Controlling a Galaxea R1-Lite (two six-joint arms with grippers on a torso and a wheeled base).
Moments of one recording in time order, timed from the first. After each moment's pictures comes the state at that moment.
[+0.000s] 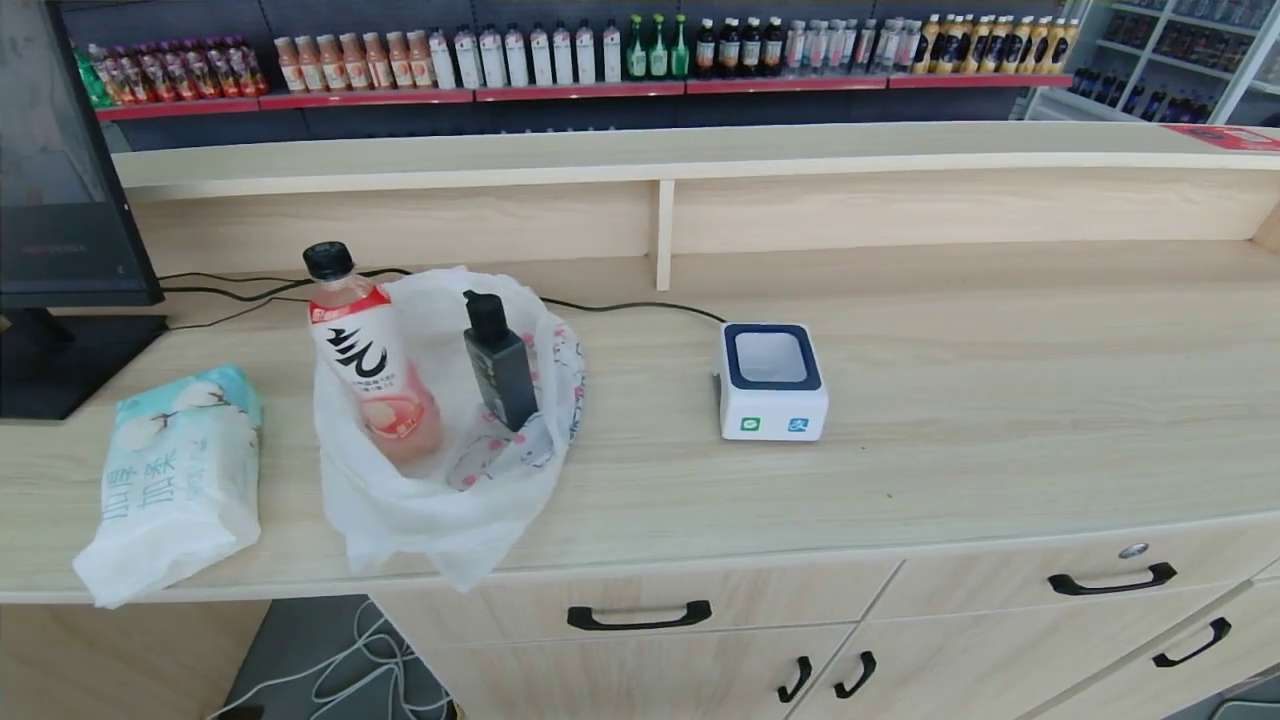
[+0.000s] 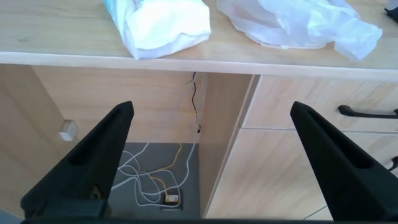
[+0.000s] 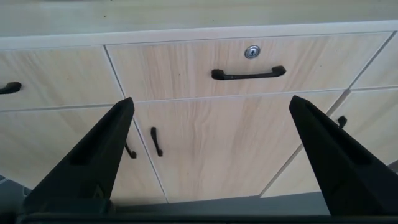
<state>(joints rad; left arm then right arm) 0.00 0.00 0.00 0.00 0.00 0.00 -0.02 0.00 0.00 0.00 -0.02 -0.03</state>
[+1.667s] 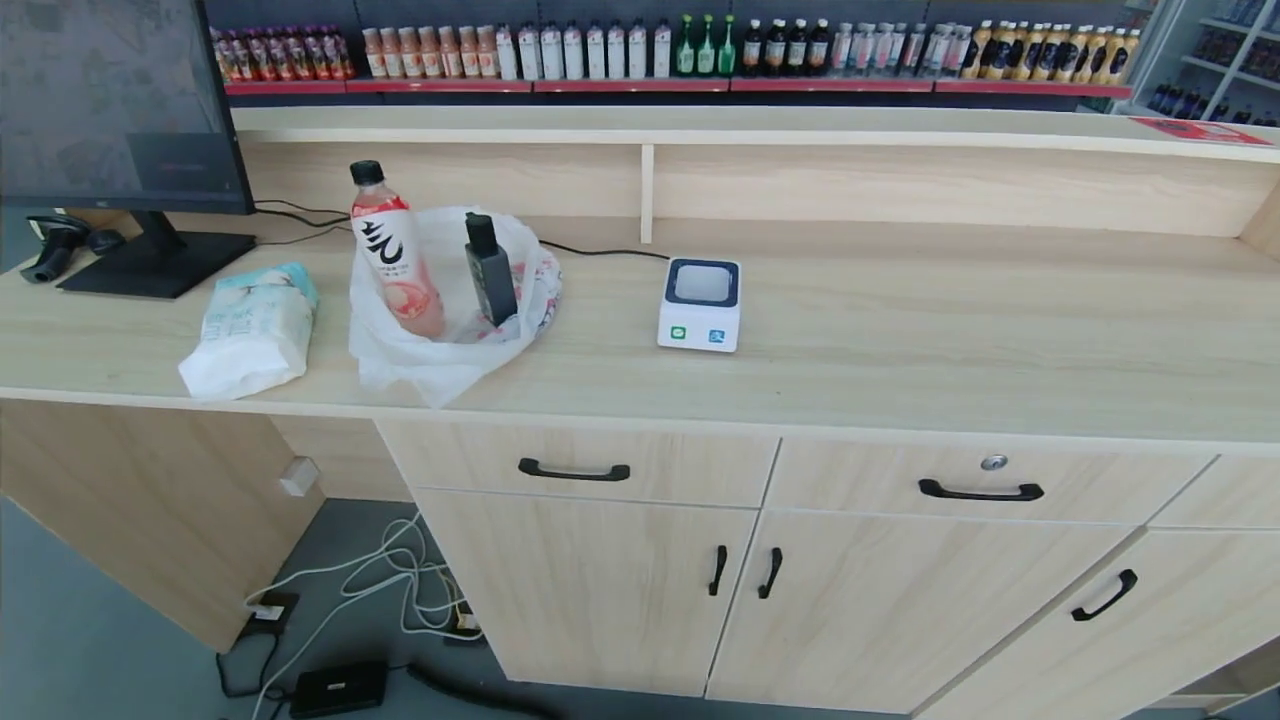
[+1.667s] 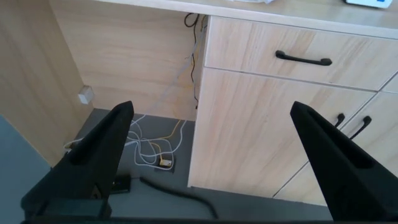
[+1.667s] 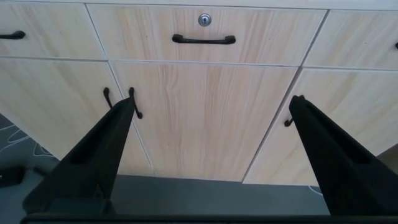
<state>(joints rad) 0.00 0.00 0.00 0.00 0.00 -0.01 -0.02 0.00 0.00 0.00 -0.02 -0.03</state>
